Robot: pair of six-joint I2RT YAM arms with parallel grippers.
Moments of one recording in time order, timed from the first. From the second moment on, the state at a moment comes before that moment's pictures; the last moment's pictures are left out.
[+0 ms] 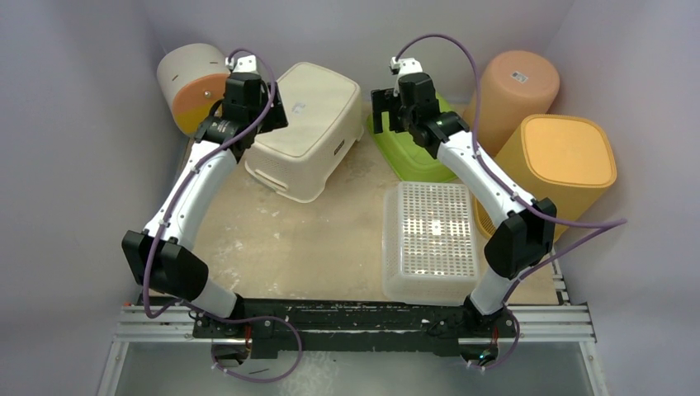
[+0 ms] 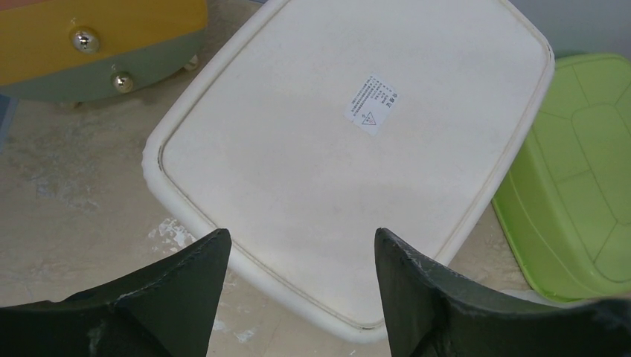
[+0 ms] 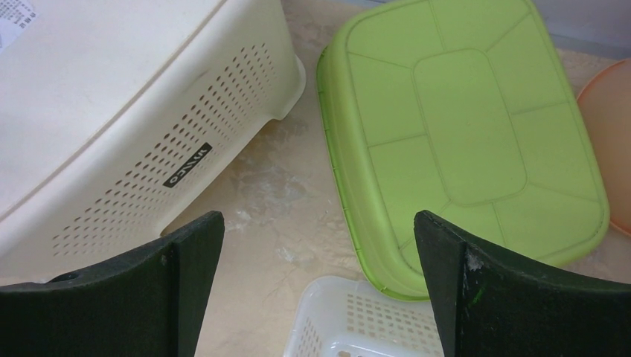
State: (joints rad) left arm -0.28 1.53 1.60 -0.60 -0.27 -0.35; right arm 0.49 1.72 1.71 -0.50 0.25 0.13
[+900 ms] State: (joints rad) left arm -0.28 1.52 1.54 -0.59 -0.27 -0.33; right arm 0.49 1.72 1.69 -0.49 0.25 0.15
